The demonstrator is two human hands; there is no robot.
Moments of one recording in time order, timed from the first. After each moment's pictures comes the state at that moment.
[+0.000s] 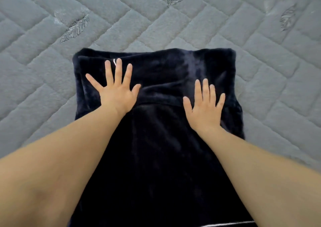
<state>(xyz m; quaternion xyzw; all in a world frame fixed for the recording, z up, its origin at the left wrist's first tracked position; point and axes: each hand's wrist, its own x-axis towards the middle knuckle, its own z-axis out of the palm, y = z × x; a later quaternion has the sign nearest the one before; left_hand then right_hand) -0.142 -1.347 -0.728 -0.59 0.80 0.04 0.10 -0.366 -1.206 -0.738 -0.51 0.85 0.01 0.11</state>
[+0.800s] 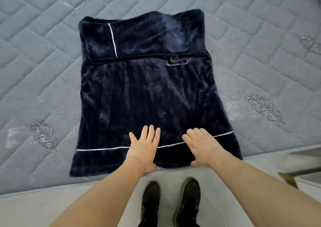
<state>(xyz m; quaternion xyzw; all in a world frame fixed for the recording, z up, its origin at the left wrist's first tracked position) -0.112 -0.974 -0.712 -0.35 0.87 0.07 0.34 -0.330 -0.911 -0.697 -0.76 0.56 0.25 0.20</state>
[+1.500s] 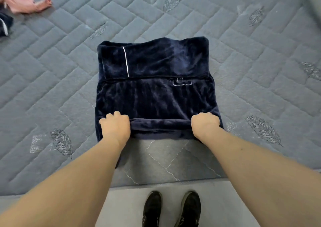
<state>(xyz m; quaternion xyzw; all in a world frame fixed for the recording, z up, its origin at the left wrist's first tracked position) -0.097 -1.103 -0.616 -0.60 0.75 0.00 0.29 -0.349 -1.040 -0.612 -0.56 0.72 0.31 0.24</state>
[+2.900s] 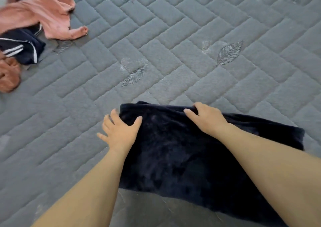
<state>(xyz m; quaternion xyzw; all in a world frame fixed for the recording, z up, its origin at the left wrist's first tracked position) -0.055 -1.403 -0.671 -0.86 0.47 0.21 -0.07 -0.331 -1.423 -0.657 -0.63 0.71 0.03 0.32</state>
